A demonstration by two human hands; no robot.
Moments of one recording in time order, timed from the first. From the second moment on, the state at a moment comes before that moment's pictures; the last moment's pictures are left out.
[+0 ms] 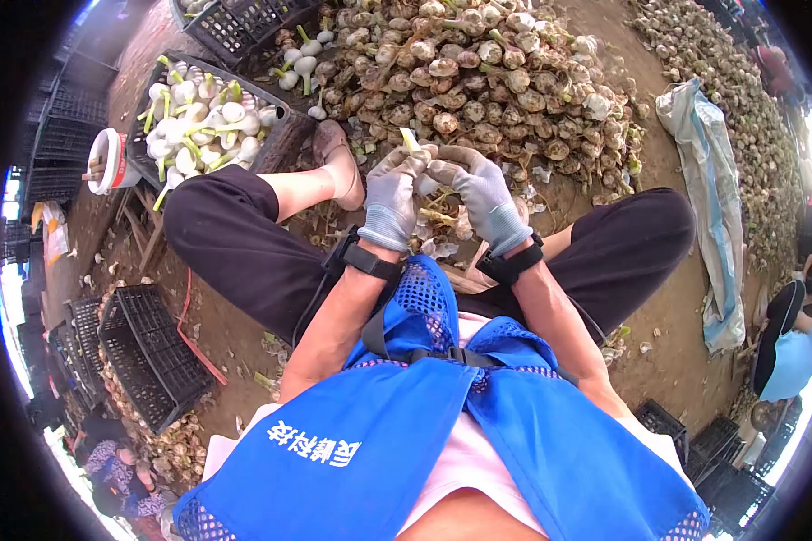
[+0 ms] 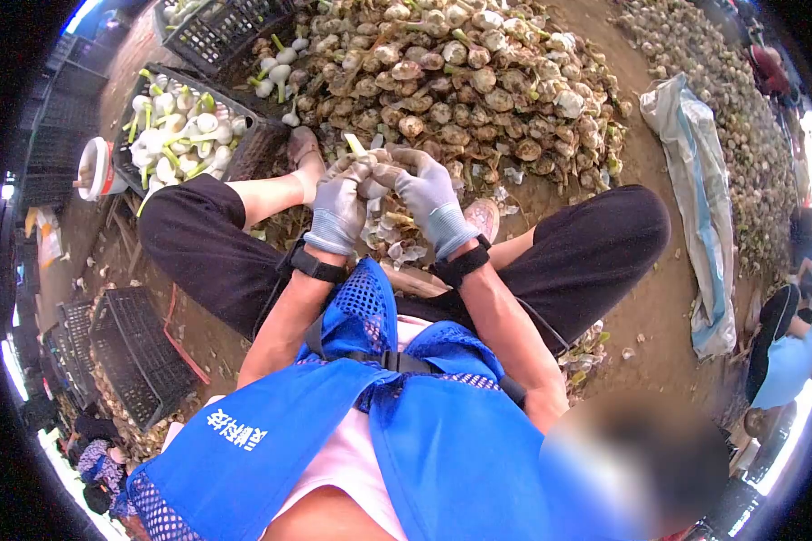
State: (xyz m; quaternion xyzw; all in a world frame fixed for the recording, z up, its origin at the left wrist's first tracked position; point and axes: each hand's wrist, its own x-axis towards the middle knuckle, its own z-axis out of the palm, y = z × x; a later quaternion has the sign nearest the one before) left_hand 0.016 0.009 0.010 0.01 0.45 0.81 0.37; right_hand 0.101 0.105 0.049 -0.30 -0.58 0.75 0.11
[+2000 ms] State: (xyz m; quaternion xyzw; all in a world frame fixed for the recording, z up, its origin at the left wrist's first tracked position) left_hand -0.107 -0.038 -0.013 -0.42 0.11 0.81 0.39; right_hand 0.129 0.438 -0.058 -0.46 -0.88 0.04 0.02
